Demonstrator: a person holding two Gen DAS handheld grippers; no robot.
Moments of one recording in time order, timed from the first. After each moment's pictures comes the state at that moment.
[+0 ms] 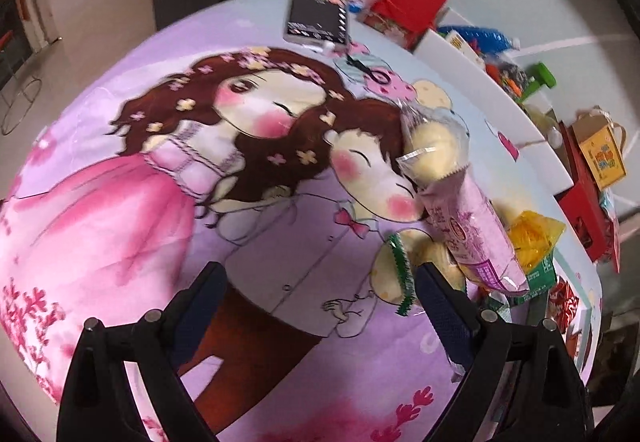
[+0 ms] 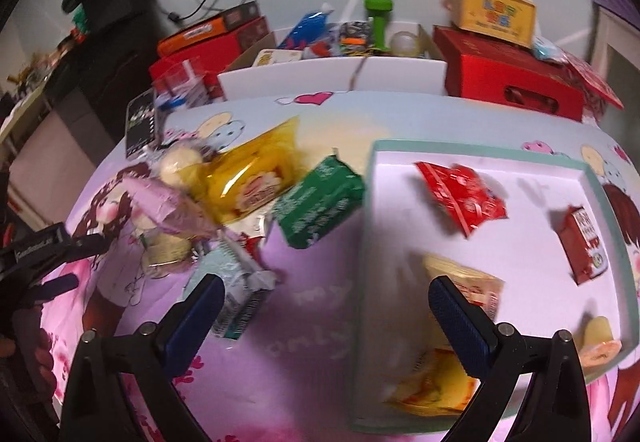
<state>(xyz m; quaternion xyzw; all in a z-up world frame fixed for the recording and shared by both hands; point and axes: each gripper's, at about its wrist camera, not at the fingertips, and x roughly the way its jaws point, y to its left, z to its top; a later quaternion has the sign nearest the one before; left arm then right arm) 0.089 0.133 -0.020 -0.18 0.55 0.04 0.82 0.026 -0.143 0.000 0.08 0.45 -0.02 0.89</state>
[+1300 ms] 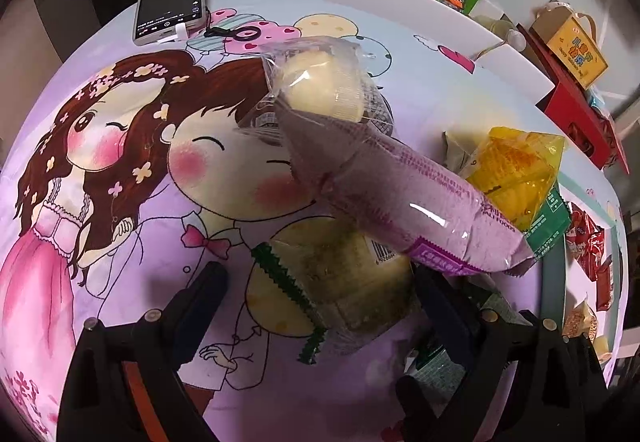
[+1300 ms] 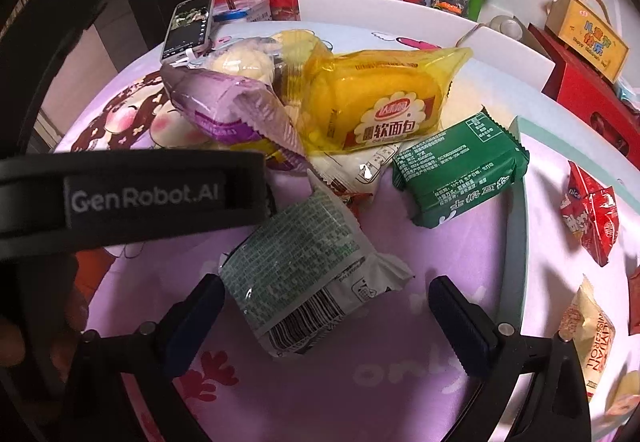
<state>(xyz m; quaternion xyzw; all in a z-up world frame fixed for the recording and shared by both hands) 0.139 0.040 -0.057 -0.06 0.58 -0.06 0.81 0.063 -0.076 -0.053 -0.01 0.51 0.06 0.86</state>
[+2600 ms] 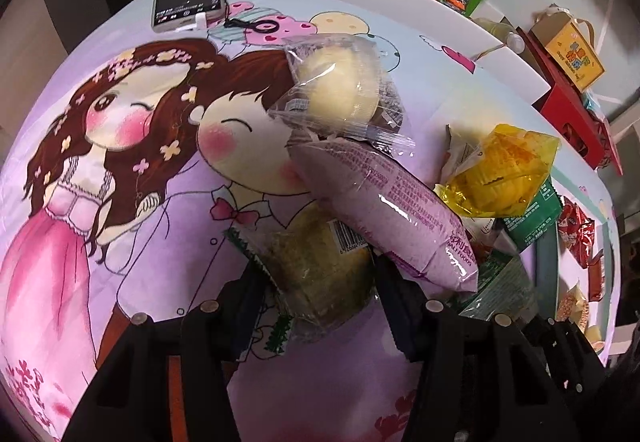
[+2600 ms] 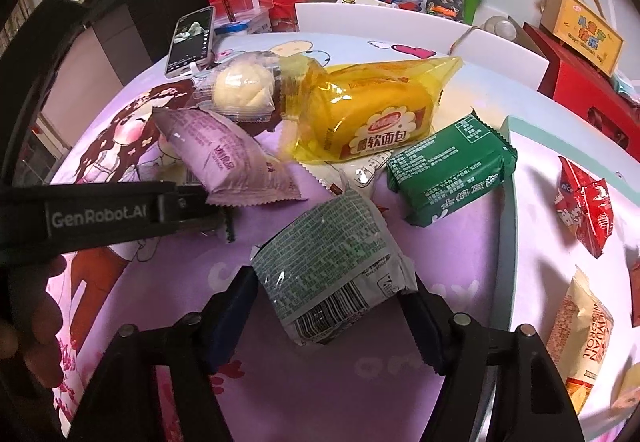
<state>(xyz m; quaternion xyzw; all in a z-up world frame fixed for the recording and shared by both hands) 0.113 0.063 -0.041 -0.06 0.58 -0.06 0.81 0.061 -0.080 -0.046 0.01 0.50 0.07 0.86</state>
